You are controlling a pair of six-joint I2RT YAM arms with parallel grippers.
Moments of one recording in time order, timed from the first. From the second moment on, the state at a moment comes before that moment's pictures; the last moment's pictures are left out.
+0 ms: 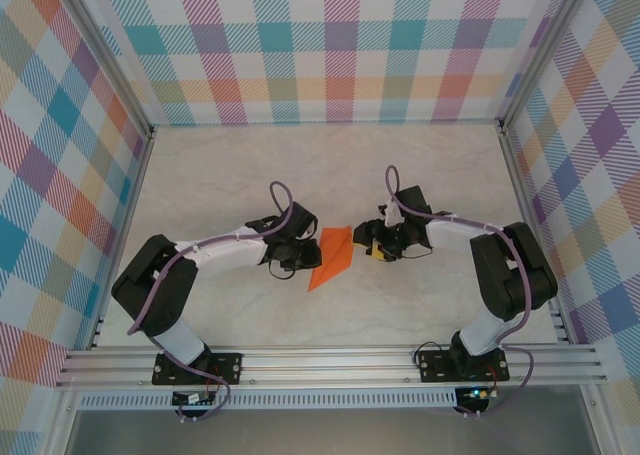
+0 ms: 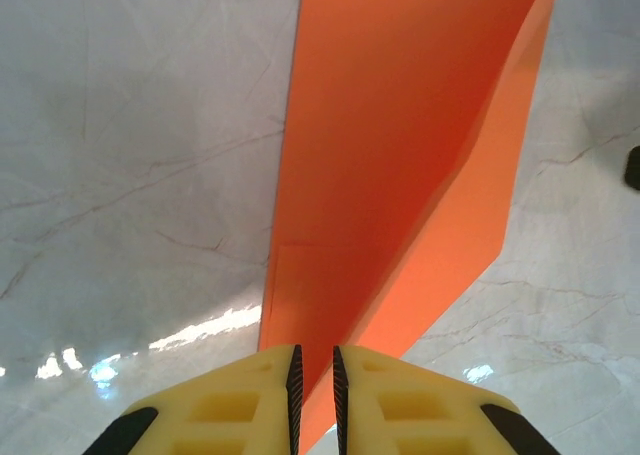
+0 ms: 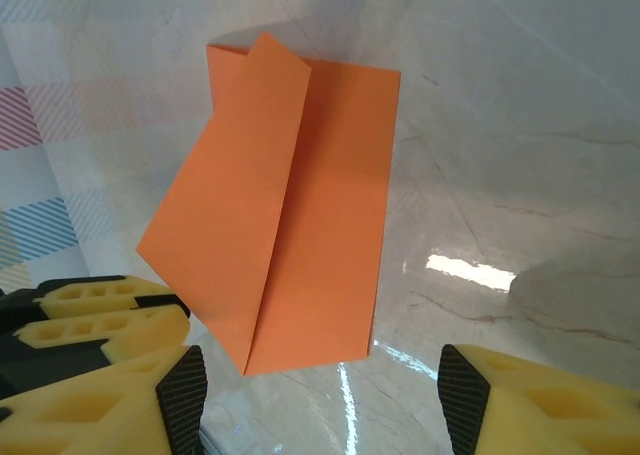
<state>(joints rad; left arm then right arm) -0.72 1.64 0.94 -0.40 0.16 -0.76 0.38 1.66 0.81 -0.22 -0.70 0.69</state>
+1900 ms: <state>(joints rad) -0.70 1.73 0.91 -0.32 0.23 -0.76 0.51 1.72 0.83 -0.20 -0.62 0.91</state>
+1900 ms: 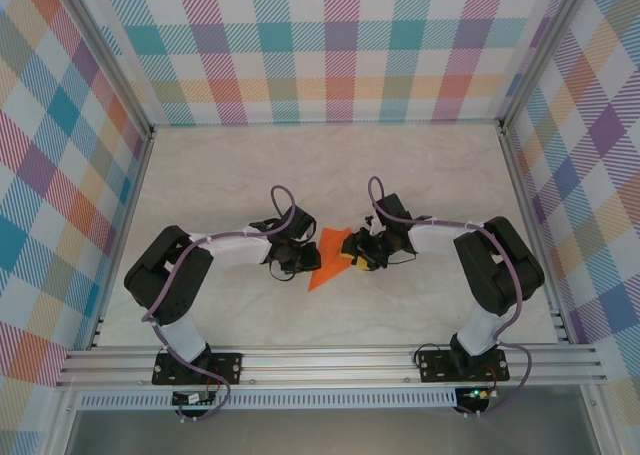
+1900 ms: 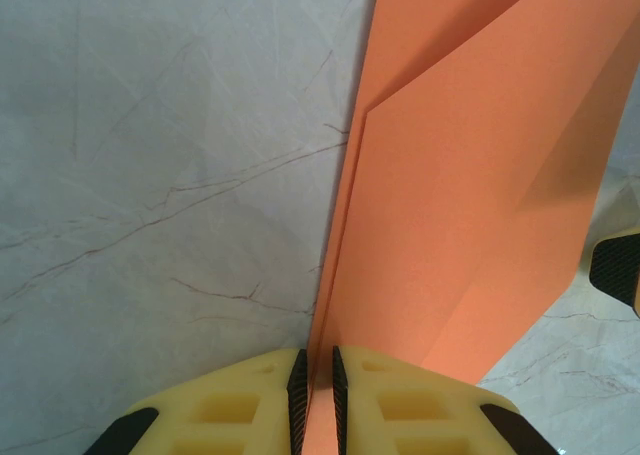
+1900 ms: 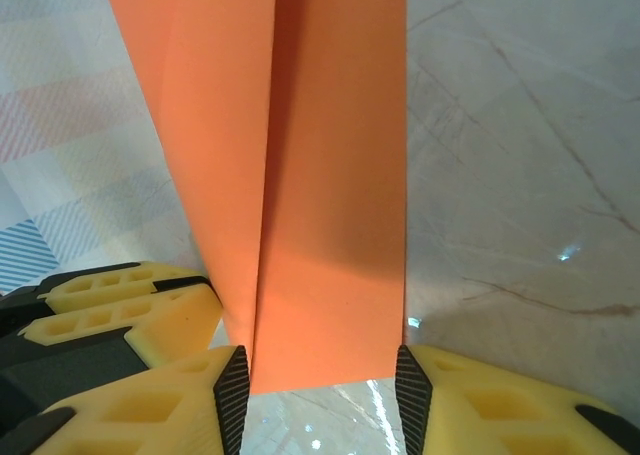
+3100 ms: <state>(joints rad) -0.69 1.71 0.87 -0.26 0.25 -0.84 0.56 1.74 0.86 -0.17 -0.61 0.91</state>
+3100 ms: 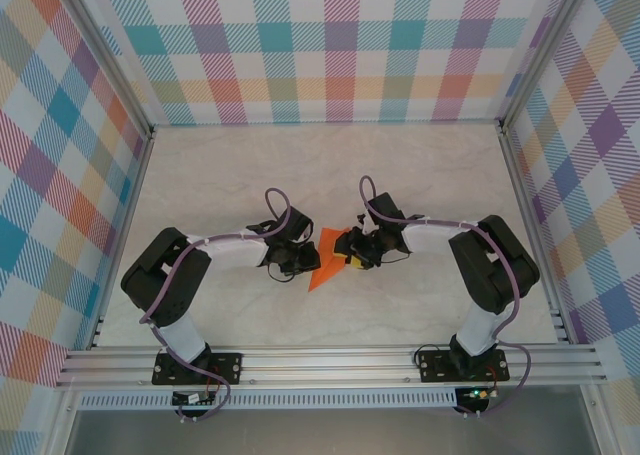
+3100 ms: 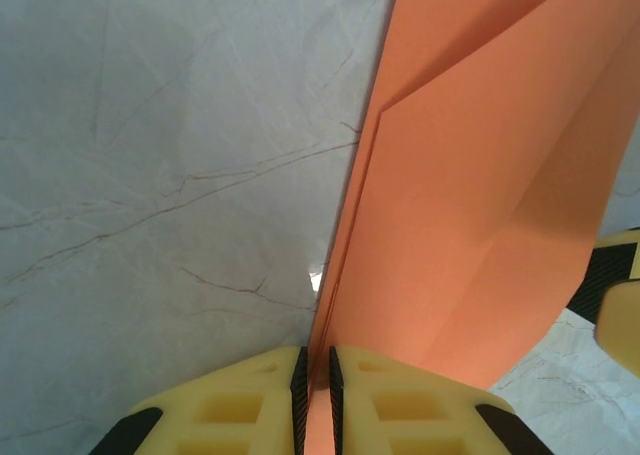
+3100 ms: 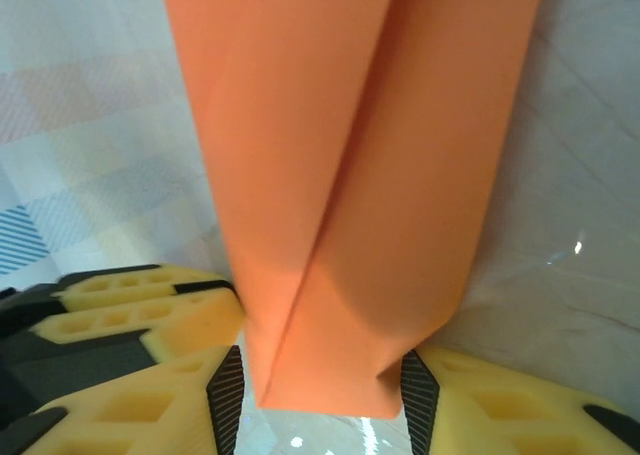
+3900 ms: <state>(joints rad) -0.70 1.70 0.82 -0.16 0.39 -0.90 0.56 1.82 0.92 -0.08 -0.66 0.88</state>
